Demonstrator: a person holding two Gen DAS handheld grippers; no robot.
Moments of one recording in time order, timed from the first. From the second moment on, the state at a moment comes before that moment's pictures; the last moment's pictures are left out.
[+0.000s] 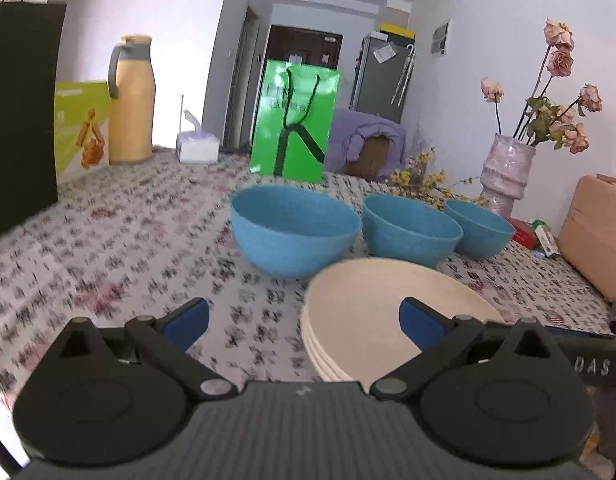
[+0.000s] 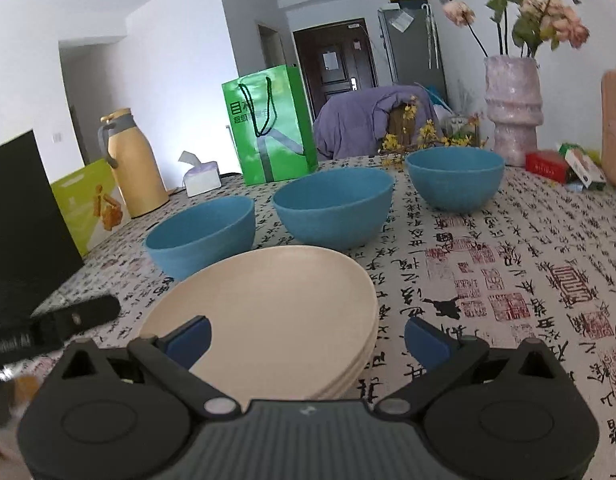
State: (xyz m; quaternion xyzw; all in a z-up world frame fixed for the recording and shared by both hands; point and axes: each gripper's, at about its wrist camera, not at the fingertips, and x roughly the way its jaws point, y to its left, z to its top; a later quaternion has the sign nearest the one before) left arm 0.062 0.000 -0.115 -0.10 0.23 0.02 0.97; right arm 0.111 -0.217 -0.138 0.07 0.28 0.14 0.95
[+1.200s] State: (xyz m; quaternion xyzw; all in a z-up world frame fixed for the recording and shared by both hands) left arm 0.067 0.019 -0.124 -0.18 0.21 0.05 0.96; right arm 0.134 -0.234 -0.132 0.08 0.24 0.19 0.95
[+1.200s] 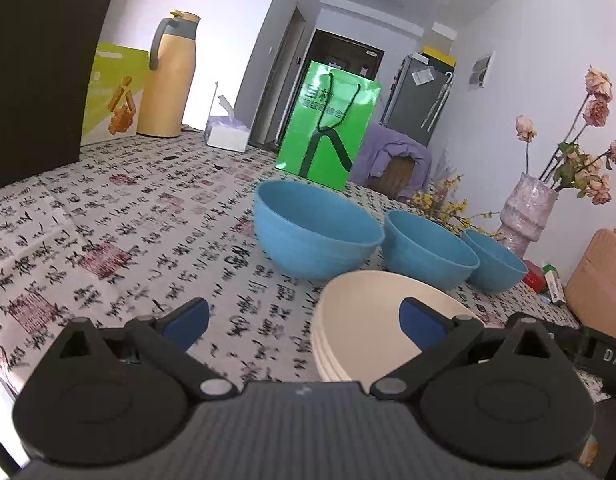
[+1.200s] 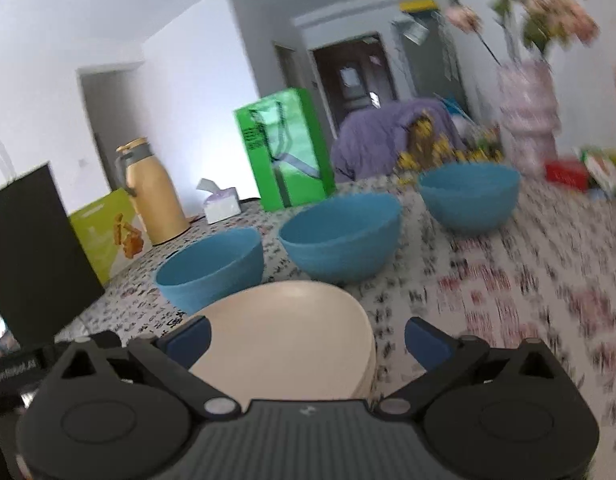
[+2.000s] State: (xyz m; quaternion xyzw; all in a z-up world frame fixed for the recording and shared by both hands) left arm 0.110 0.116 -0.067 -0.17 0.17 0.07 0.97; right arm 0.233 -0.176 -0.061 0.00 0.26 0.24 0.94
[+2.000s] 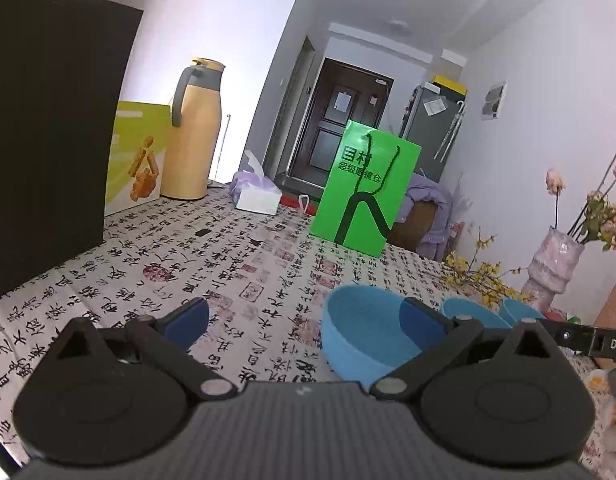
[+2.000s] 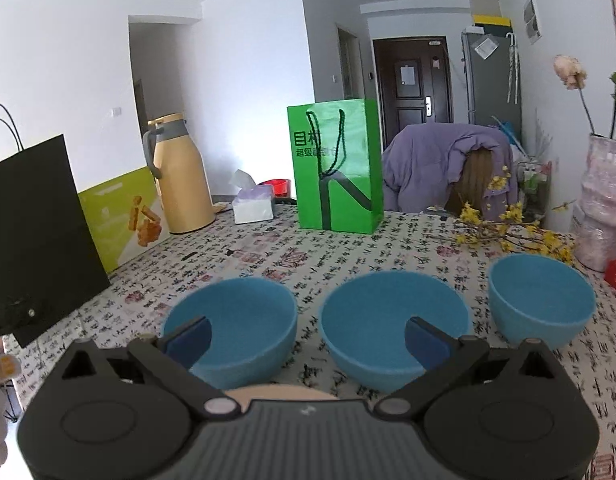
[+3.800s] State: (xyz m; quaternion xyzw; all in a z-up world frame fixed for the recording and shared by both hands) left arm 0.242 0.122 -0.096 -0.27 0.37 0.11 0.88; right arm 0.373 -0.070 -0.080 -0.10 0.41 0.31 0.85
